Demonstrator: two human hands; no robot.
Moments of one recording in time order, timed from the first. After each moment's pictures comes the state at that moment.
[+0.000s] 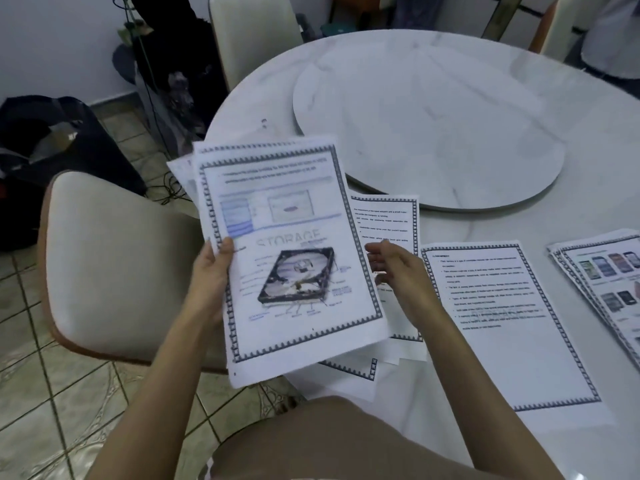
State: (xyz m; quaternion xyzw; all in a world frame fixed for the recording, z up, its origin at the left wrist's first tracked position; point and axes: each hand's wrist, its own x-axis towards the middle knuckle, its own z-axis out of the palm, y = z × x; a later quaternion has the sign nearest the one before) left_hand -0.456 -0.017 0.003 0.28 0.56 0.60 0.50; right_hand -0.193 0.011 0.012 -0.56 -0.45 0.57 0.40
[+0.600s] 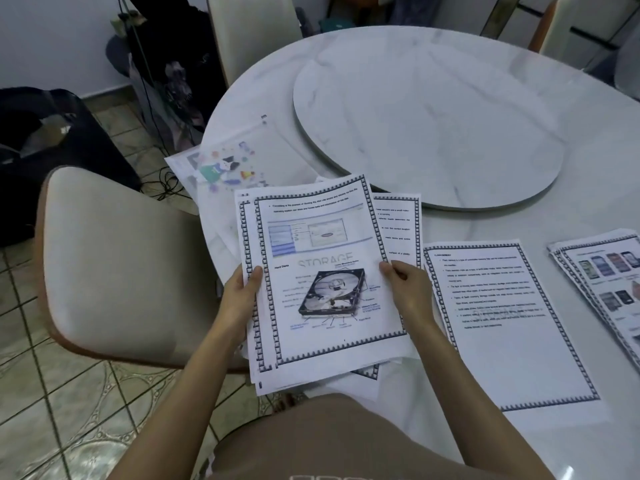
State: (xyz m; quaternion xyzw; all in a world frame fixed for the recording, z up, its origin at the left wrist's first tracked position) left_hand -0.436 -0.034 -0.030 0.30 0.62 0.49 0.54; right_hand -0.197 0.005 -0.009 -0.71 -0.48 0.37 0.35
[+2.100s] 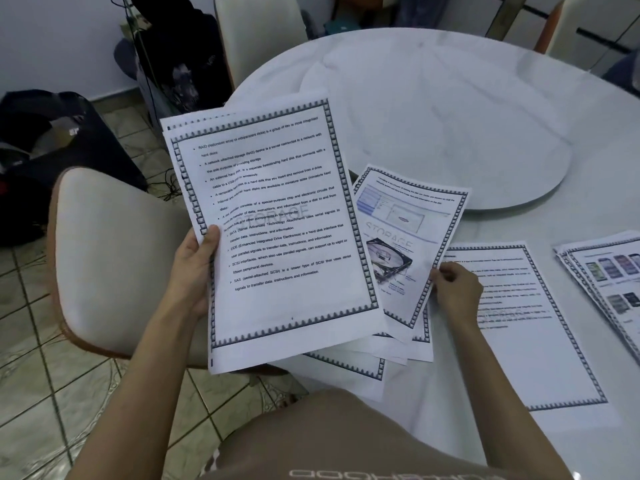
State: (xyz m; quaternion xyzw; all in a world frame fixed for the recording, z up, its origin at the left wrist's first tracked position) left_hand -0.480 -0.017 0.025 0.25 0.52 0.63 0.53; right_hand -0.141 0.016 -0.018 -0.79 -0.44 0.26 0.34
